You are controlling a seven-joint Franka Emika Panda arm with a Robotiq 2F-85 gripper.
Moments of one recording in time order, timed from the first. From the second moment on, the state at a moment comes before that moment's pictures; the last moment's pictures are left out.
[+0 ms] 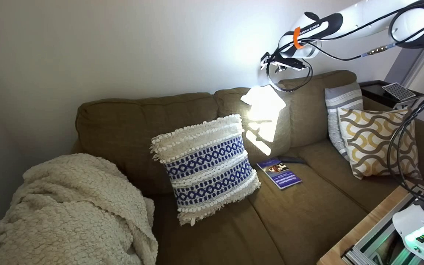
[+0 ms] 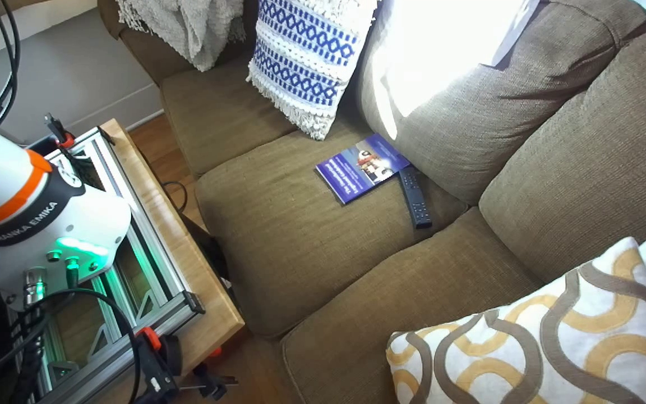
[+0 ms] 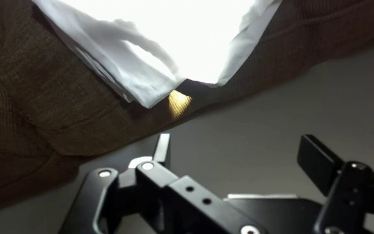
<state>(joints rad) -0.04 0.64 -0.12 -1.45 0.15 2.71 0.28</state>
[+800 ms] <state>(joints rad) -0.06 0.30 -0.11 -1.74 0.01 2.43 0.04</state>
